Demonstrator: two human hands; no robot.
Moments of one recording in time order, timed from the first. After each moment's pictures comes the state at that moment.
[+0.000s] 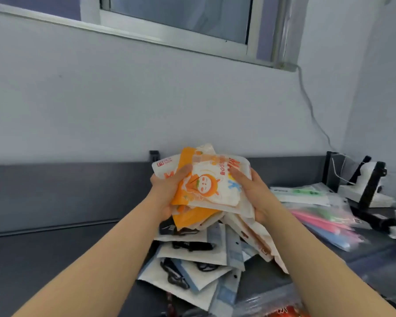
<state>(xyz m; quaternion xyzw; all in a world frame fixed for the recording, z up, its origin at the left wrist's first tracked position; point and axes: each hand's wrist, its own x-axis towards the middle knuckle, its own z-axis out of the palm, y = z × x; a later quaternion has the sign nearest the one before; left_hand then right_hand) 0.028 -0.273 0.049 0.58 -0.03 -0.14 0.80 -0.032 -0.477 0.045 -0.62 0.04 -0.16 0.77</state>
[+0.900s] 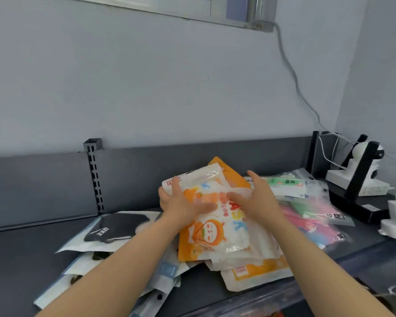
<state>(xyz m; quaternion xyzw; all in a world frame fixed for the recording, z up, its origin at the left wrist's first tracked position) 0.040 -0.468 -0.024 0.88 -0.05 -0.01 0.47 -0.016 -0.658 -0.020 -0.88 0.14 -0.25 0.38</state>
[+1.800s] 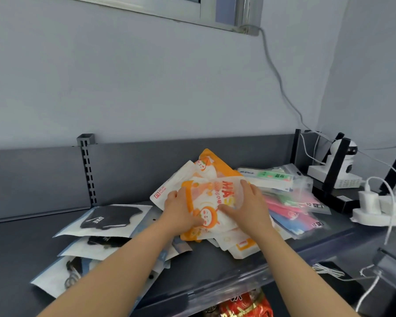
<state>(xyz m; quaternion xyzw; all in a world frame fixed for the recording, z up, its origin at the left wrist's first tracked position) 0.011 -0.462 -0.040 0.91 -0.22 -0.02 0.34 -0.057 -0.649 -0.048 -0.91 0.17 -0.26 0.26</state>
